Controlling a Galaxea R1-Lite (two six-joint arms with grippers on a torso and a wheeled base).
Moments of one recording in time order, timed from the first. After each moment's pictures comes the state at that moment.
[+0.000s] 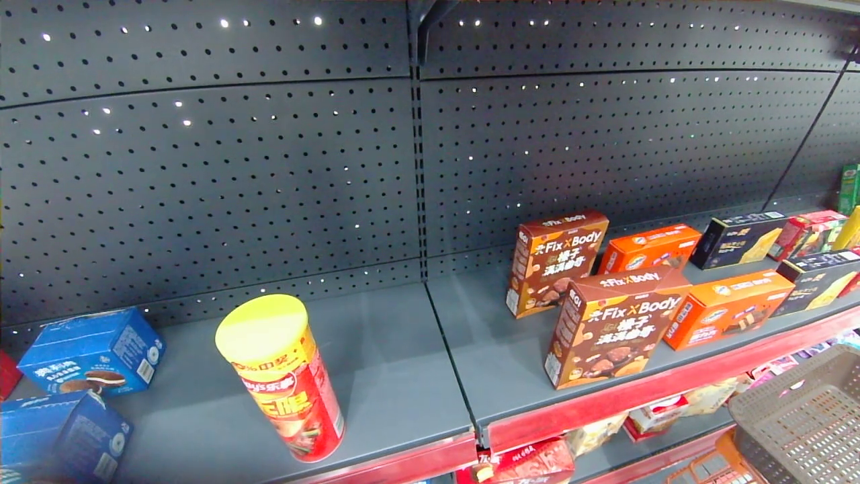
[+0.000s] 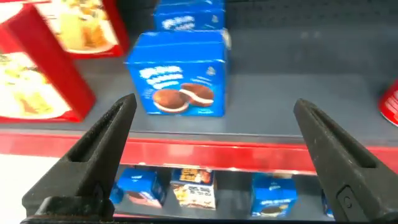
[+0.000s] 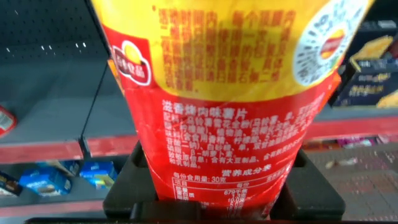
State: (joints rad) left arm 0.32 0.00 -0.05 0.06 0.05 0.05; right arm 0.20 0.60 -0.57 0.02 0.01 0.01
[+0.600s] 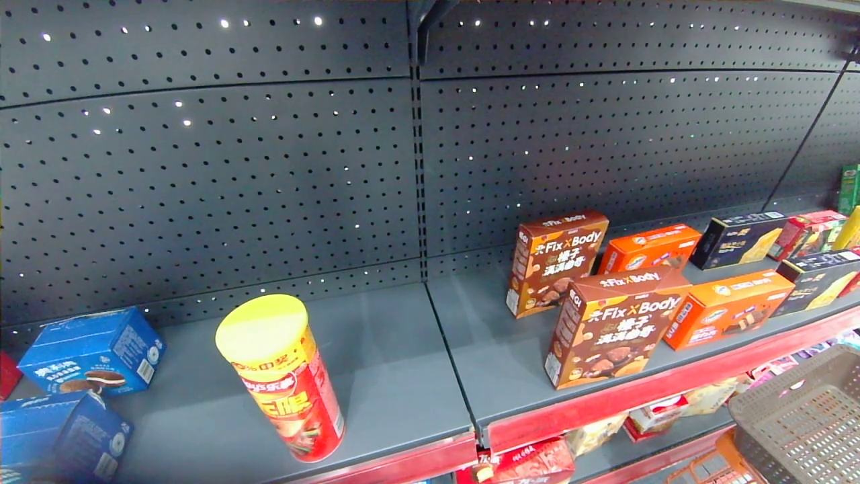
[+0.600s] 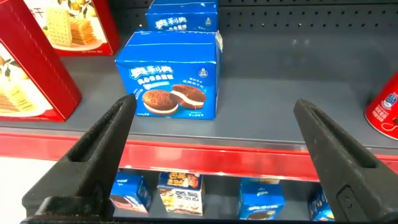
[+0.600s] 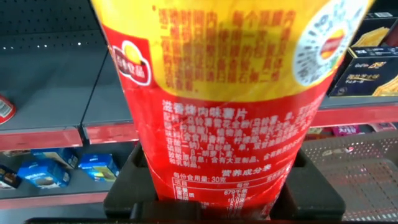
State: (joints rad) left arm 0.32 0.00 0.00 0.00 0.04 0.00; right arm 0.19 0.51 -0.54 0.09 0.01 0.00
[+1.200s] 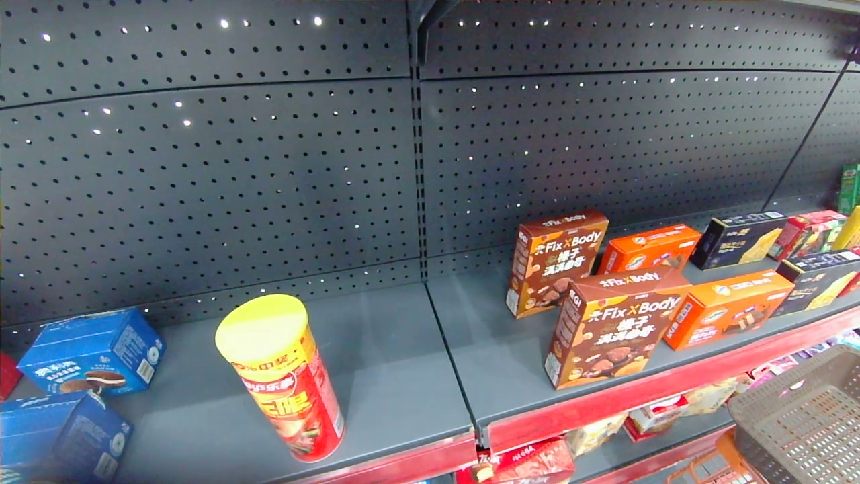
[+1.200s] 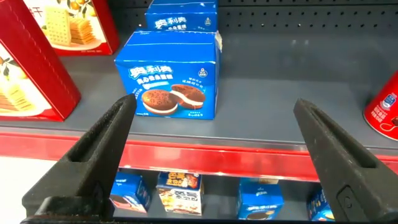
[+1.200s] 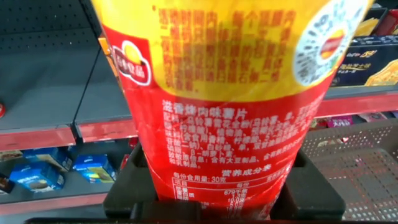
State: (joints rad) left arm 0.32 0.00 0.00 0.00 0.04 -0.01; right arm 0.16 0.45 -0.48 0.08 0.01 0.01
